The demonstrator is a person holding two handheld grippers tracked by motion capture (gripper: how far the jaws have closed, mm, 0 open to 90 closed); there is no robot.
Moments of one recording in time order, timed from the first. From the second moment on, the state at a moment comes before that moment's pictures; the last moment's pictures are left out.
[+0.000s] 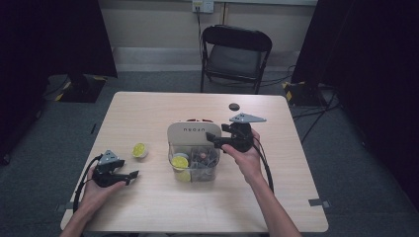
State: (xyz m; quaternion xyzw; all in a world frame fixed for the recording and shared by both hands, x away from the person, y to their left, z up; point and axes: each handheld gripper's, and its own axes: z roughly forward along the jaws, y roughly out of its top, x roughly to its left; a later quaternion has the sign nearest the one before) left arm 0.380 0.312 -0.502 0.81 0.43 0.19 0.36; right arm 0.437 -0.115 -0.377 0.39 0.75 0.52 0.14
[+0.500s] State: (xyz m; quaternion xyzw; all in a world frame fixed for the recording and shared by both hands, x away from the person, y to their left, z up) left arm 0.381 0.310 -0.502 0.80 0.44 0.19 0.36; right arm 0.429 -0.107 -0.368 0.37 0.74 0.55 0.12
